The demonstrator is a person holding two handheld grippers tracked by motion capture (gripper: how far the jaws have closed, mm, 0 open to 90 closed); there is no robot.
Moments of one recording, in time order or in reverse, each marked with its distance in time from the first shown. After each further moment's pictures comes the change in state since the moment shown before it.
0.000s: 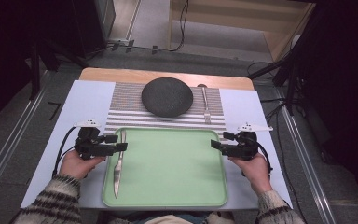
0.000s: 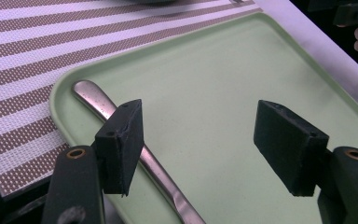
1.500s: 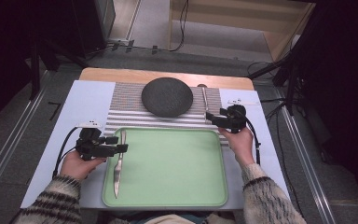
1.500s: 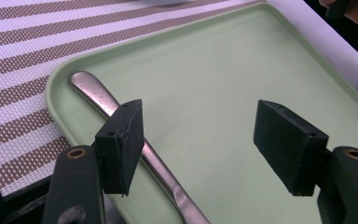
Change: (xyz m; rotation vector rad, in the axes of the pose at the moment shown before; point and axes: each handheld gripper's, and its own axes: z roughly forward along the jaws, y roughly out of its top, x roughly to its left) left arm -0.001 -0.002 0.004 0.033 0.007 -0.005; right arm -0.033 0.060 0.057 -0.049 -0.175 0.069
